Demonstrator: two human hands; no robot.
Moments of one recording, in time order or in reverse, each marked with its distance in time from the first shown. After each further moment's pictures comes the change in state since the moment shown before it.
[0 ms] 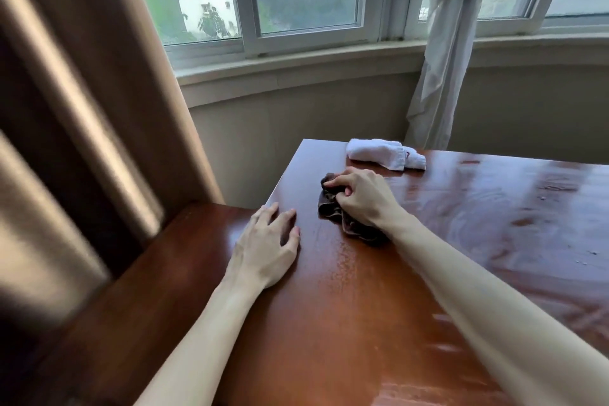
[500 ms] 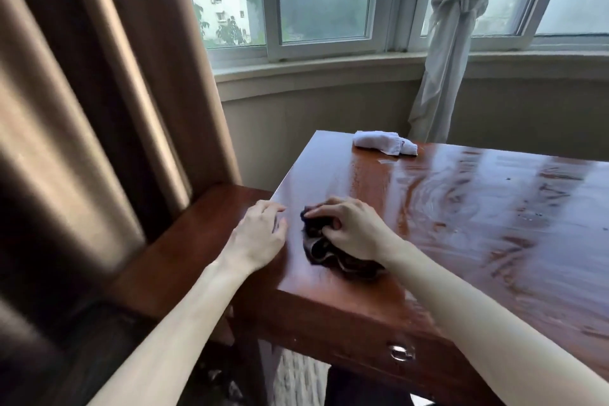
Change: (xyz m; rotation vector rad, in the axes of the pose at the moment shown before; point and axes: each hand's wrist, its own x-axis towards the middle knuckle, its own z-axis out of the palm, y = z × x) left_hand -0.109 -0.008 -0.056 -0.120 0.002 -0.005; right_hand -0.158 -0.103 -0.036 0.100 -0.140 -0.235
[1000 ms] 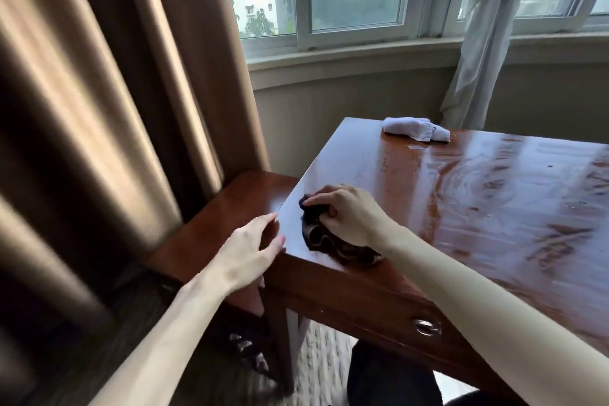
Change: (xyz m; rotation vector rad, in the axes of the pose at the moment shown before) left_hand -0.095 -0.033 -0.039 -0.066 -0.047 -0.088; right_hand 0.010 -0.043 0.030 -0.033 0.014 -0.125
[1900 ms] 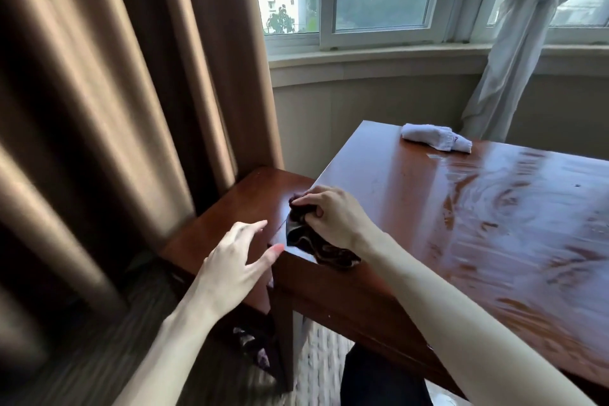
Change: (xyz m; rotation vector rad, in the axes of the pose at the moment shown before) left_hand -0.040 -0.017 -0.014 0.054 0.187 -0.039; right_hand 0.030 -0.031 0.023 0.095 0.011 -0.020
